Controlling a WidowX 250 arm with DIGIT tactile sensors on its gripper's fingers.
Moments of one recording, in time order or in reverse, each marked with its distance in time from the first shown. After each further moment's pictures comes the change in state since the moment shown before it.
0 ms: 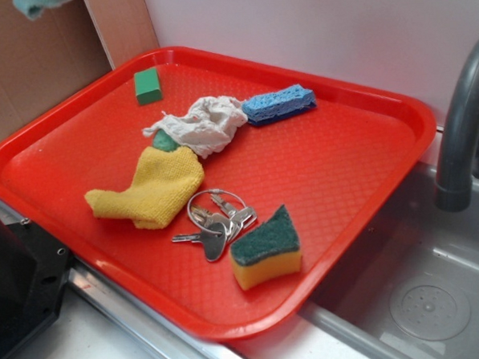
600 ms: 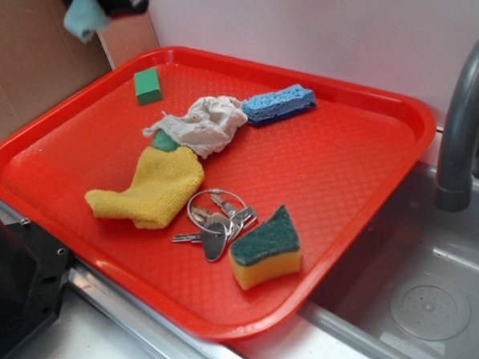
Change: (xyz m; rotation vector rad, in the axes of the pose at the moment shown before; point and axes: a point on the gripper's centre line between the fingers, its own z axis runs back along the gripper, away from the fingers) arm 0.030 -0.009 -0.019 0.026 0.014 0.024
